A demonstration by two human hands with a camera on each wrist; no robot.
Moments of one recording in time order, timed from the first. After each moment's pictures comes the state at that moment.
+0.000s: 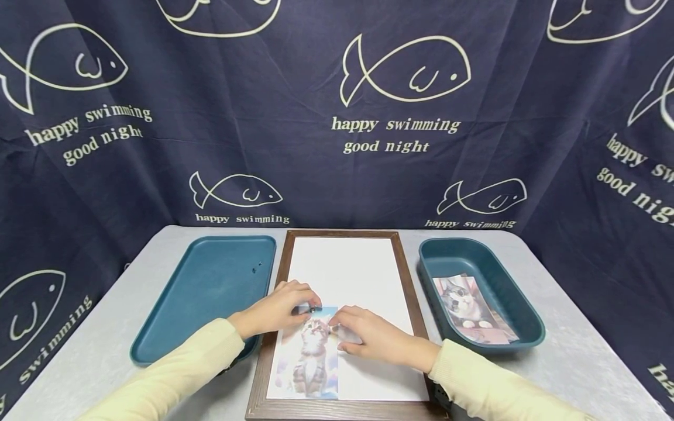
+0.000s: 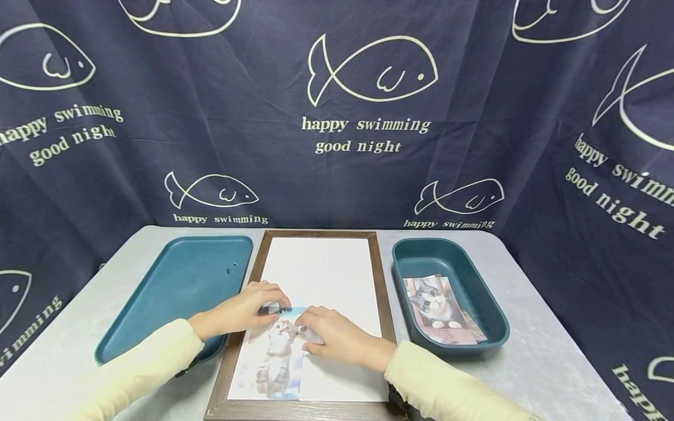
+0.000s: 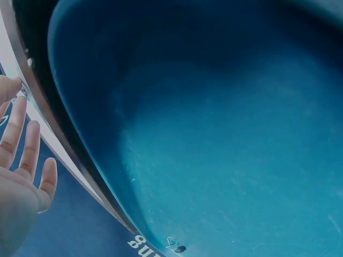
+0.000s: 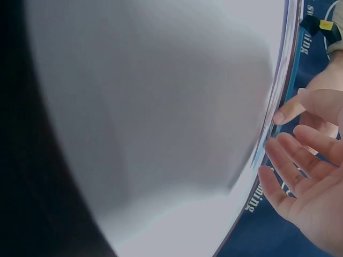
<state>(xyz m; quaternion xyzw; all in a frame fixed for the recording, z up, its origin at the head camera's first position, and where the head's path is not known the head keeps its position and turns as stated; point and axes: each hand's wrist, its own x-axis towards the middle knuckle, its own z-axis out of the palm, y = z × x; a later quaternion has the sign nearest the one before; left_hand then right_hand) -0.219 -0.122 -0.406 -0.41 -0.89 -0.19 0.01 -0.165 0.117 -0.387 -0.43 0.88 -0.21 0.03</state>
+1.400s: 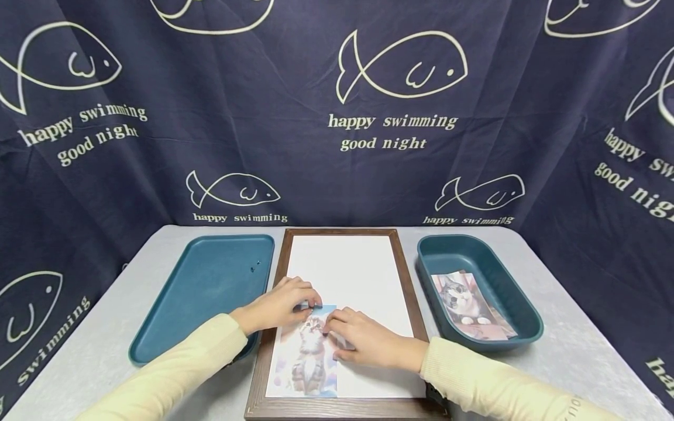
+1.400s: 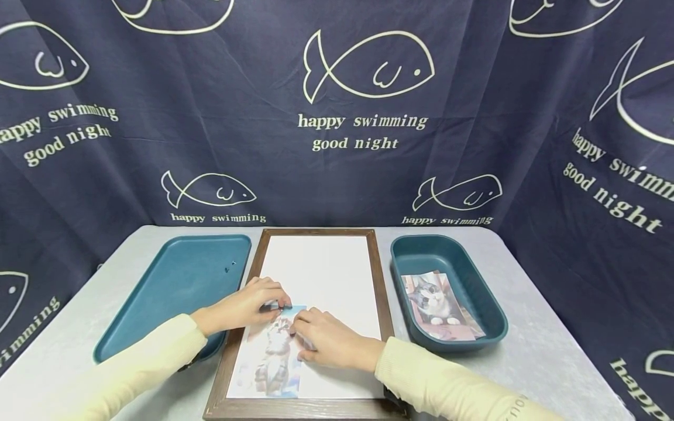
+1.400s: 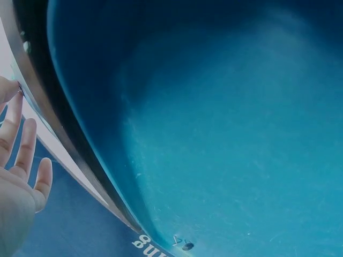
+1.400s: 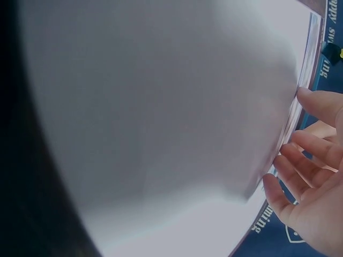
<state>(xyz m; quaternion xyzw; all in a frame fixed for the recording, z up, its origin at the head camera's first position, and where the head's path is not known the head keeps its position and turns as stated) -0.224 -0.117 -0.404 -0.44 -0.88 -0.16 0.03 -0.161 0.110 -0.395 -0.46 0.88 -0.13 0.01</state>
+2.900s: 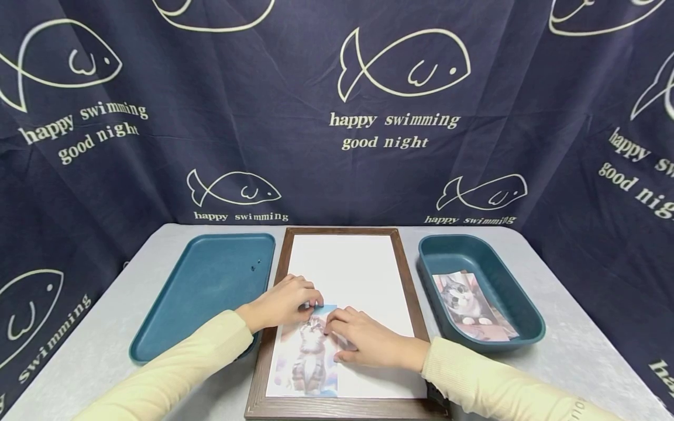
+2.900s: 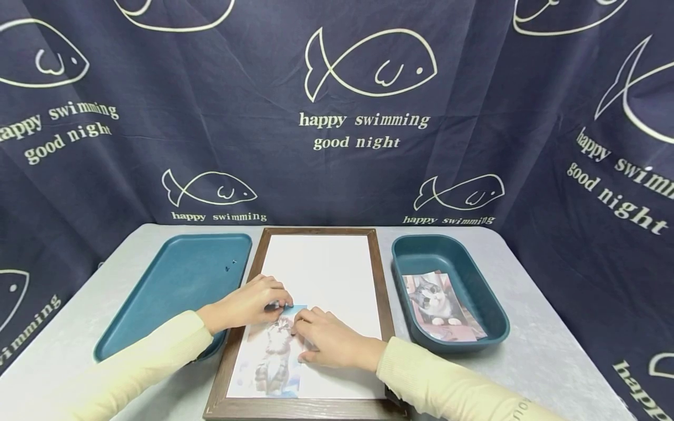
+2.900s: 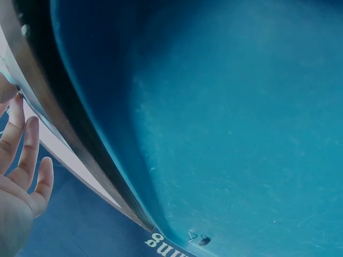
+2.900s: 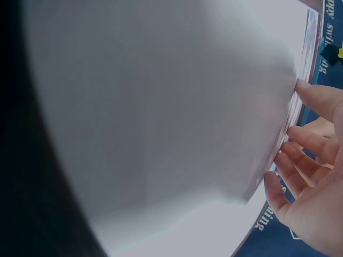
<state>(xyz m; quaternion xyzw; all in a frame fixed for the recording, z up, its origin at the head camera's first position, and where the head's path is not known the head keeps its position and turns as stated) -0.224 -0.111 -0.400 -0.45 -0.89 -0.09 0.05 -0.163 0.112 -0.397 -0.46 0.88 -0.15 0.03</state>
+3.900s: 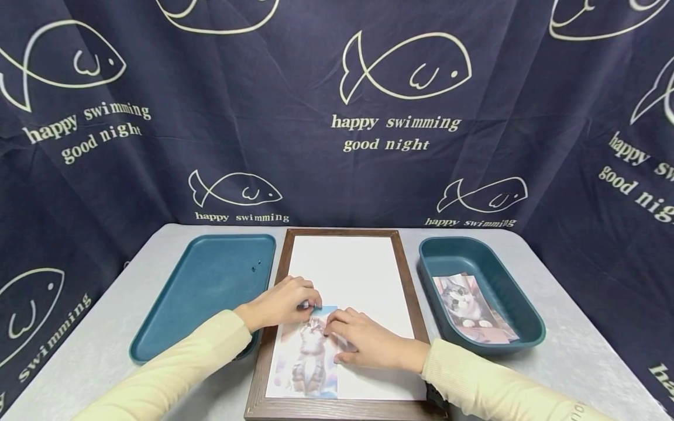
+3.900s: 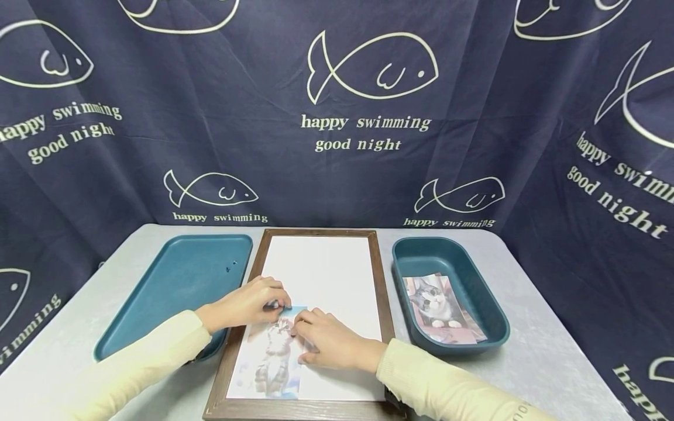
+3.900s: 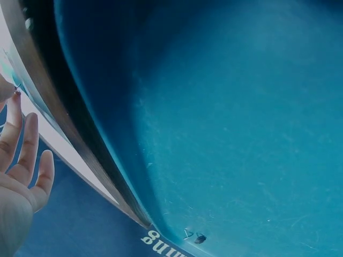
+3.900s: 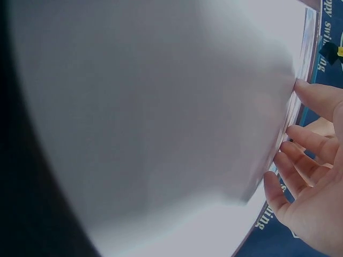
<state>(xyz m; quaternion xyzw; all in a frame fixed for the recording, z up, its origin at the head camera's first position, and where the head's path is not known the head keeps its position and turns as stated) -0.230 -0.114 -0.401 -0.48 -0.86 -0.14 0.07 -0.163 0.111 -0.397 -0.45 0.88 -0.15 0.05</state>
